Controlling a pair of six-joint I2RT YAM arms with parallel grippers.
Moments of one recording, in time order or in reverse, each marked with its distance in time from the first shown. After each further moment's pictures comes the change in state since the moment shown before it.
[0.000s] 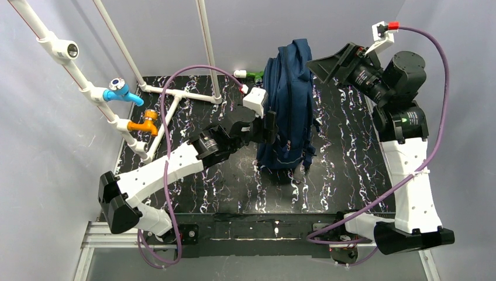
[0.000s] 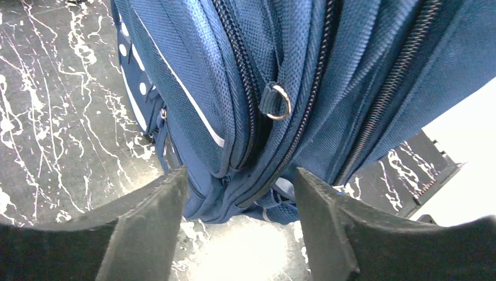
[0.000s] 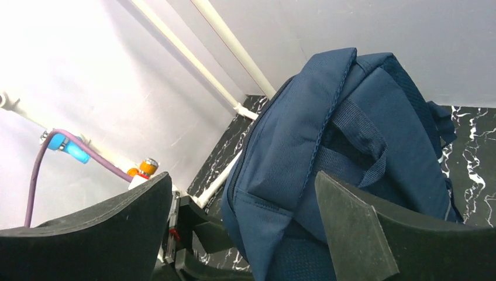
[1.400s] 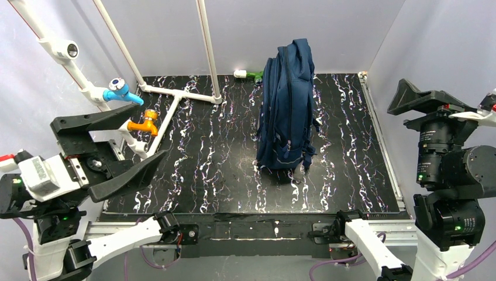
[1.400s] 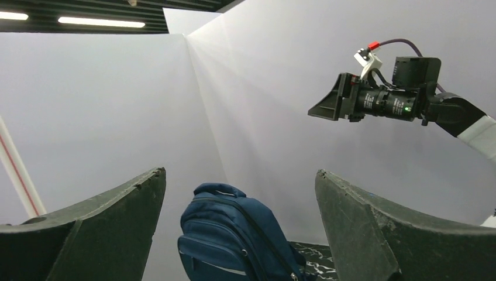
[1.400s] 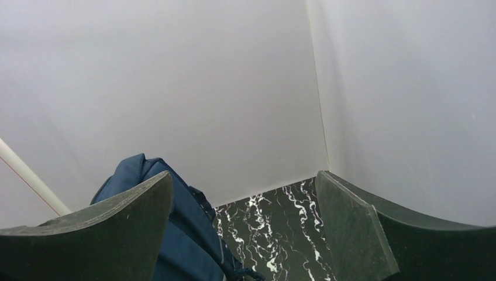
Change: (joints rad) left arm 0.002 -0.801 0.158 0.064 0.477 0.568; right arm 0.000 -0.451 -0.023 -0.145 0.851 -0.410
